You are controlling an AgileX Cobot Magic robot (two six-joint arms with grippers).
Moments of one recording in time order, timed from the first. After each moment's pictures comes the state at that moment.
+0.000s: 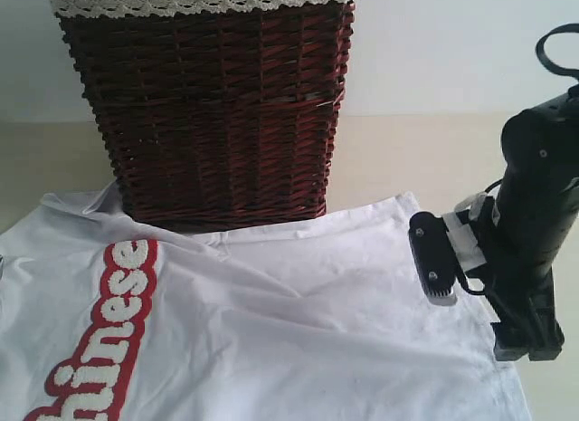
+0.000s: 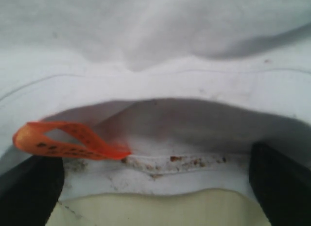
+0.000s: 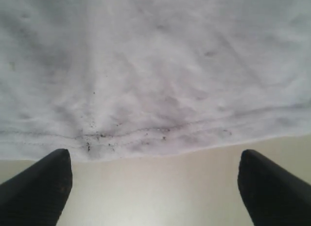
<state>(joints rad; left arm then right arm) 0.13 1.74 -0.70 0.06 0.56 1.62 0.35 1.74 -0.89 -0.14 0.79 -1.10</state>
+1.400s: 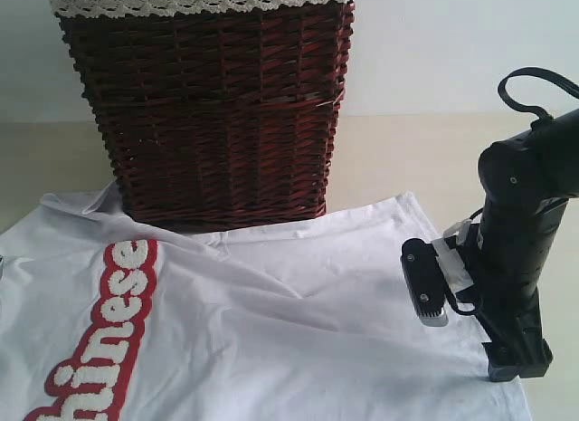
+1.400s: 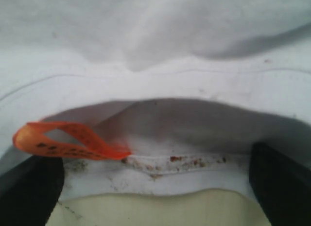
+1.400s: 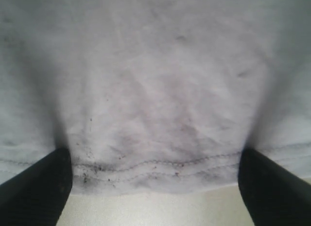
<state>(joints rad) 0.13 1.74 -0.70 0.06 0.56 1.62 0.35 1.85 -0.89 -0.13 0.75 -1.11</state>
